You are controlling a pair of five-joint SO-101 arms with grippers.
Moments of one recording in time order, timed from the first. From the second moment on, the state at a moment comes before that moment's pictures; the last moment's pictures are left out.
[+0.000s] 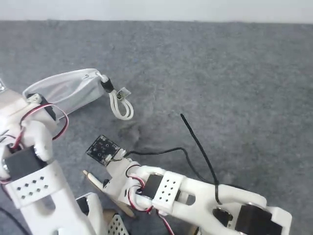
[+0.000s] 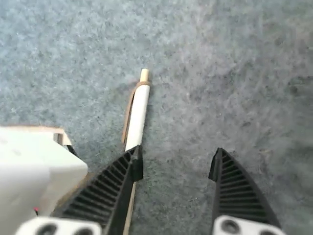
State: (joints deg) left arm -32.0 -52.0 34.8 64.8 13.2; right arm -71.6 -18.6 54.0 24.9 -14.6
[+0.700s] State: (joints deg) left arm -32.0 -52.0 34.8 64.8 13.2; right arm -73.1 -3.6 34.3 51.2 -19.0
